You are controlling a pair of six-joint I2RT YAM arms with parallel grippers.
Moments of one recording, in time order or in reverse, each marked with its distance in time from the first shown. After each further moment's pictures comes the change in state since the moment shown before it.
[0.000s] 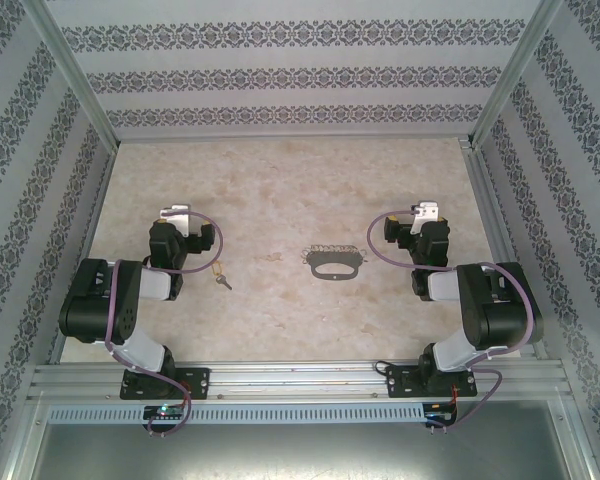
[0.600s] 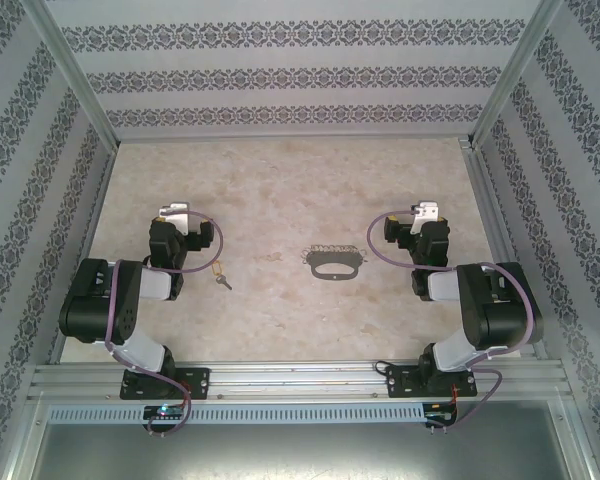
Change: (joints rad) left arm -0.008 0.000 0.002 0.032 -0.031 0.001; right arm 0.000 0.000 0.000 0.000 0.000 0.000
